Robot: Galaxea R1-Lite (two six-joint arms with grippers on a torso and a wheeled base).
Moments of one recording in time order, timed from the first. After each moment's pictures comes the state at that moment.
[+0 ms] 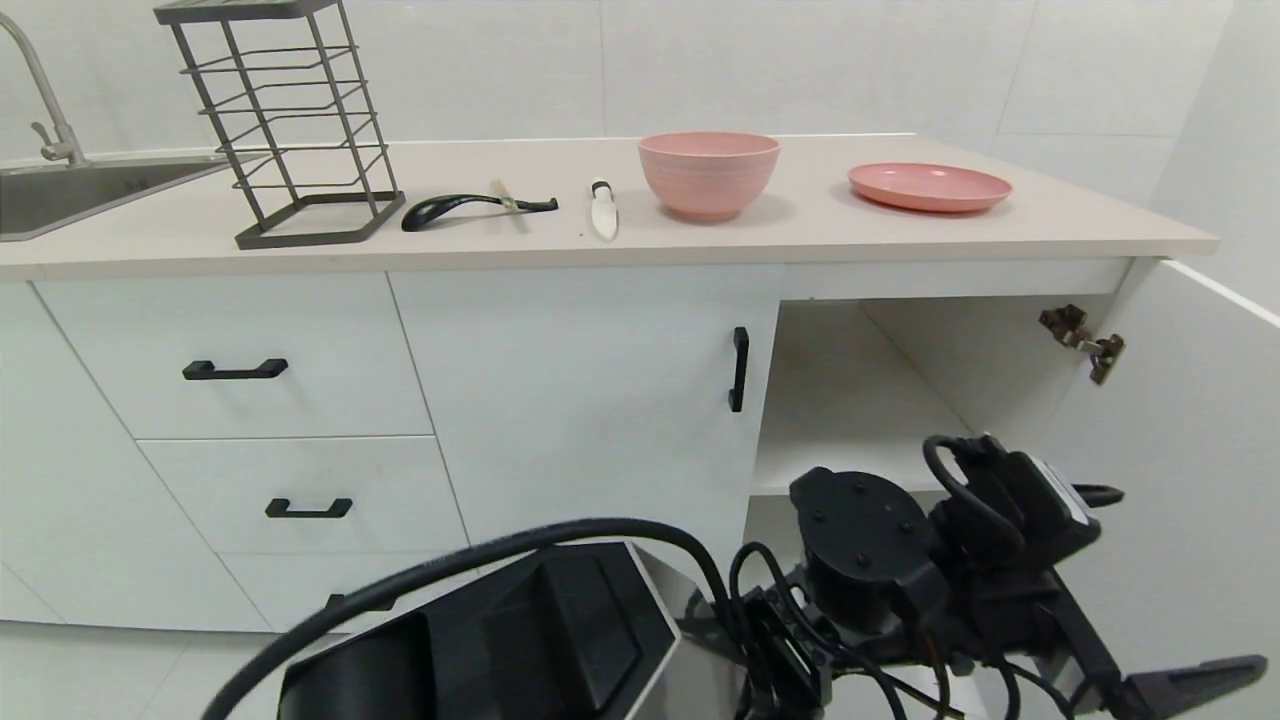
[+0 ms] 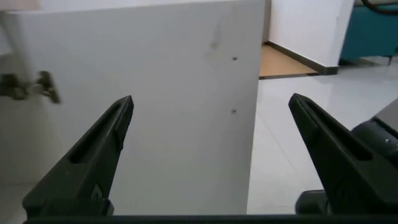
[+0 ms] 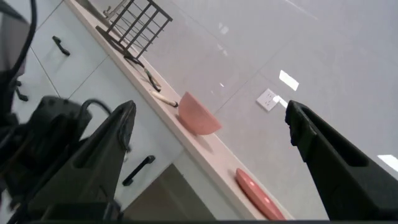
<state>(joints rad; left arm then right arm) -1.12 2.51 -1.53 -1.27 -0.50 -0.04 -0.15 0.95 -0.17 -1.49 0.97 -0.25</state>
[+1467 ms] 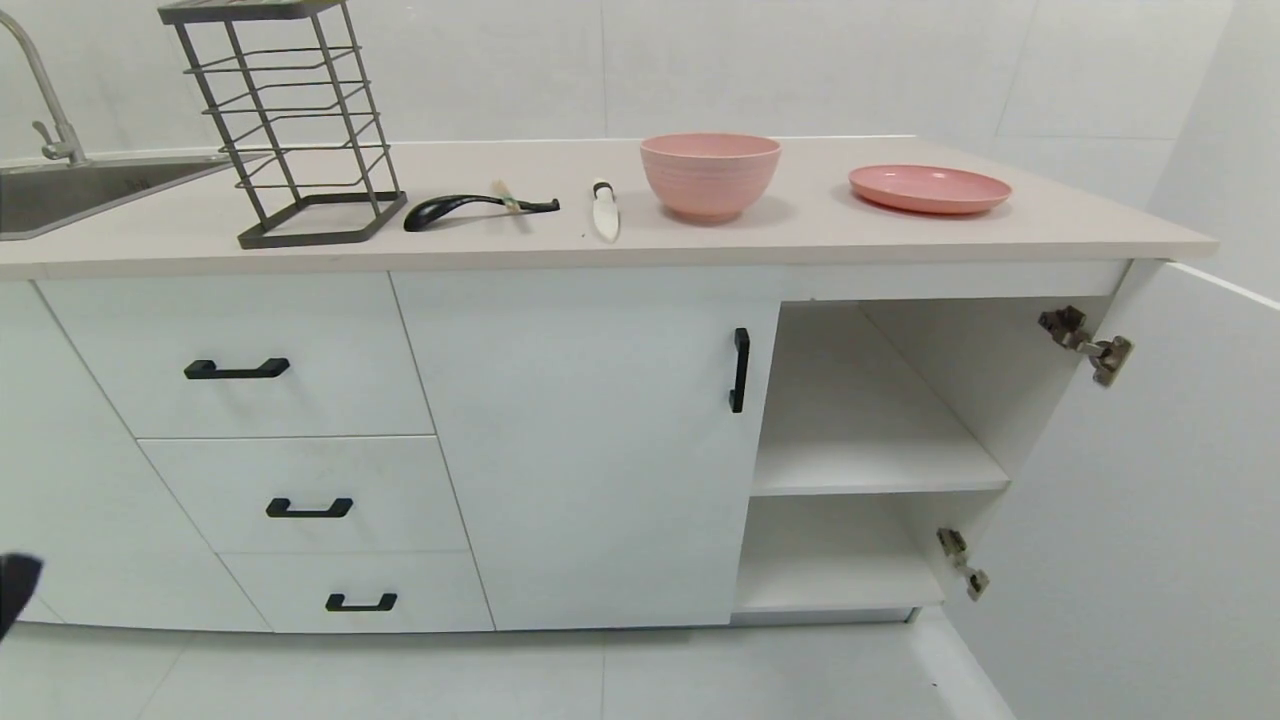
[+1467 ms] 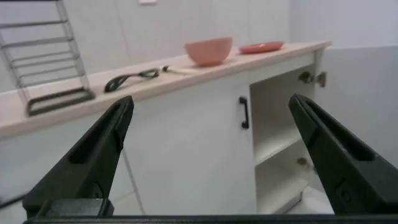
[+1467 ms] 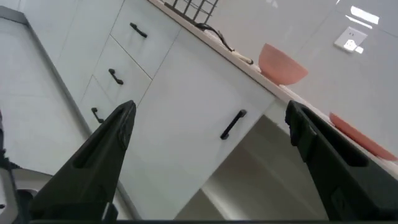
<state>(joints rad) -0.17 0.57 -0.16 -0.82 -0.42 0.00 -0.11 0.32 -0.05 -0.63 1.00 -0.25</state>
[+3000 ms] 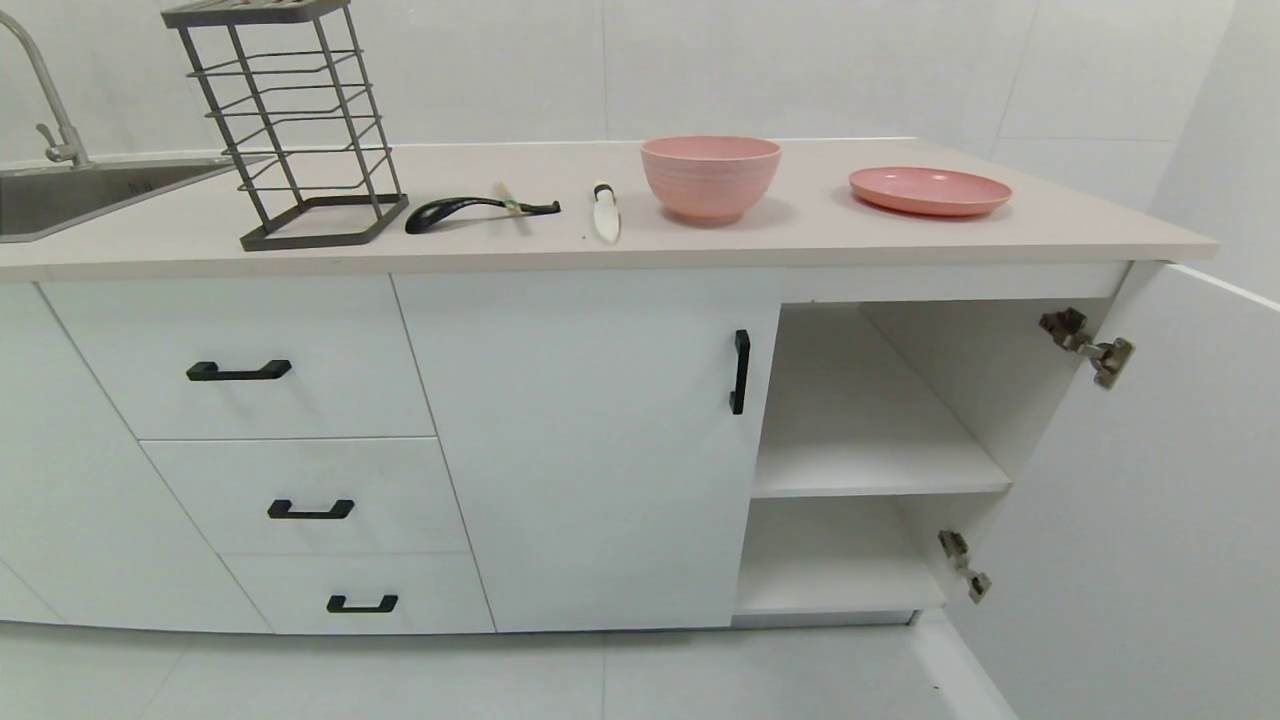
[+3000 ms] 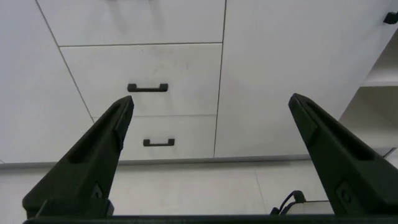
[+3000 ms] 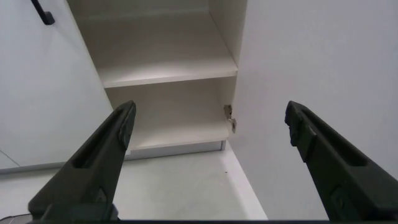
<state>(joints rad) 0.00 0.00 0.00 0.00 -0.03 0.01 -0.11 0.09 0.00 0.01 0.02 0.01</state>
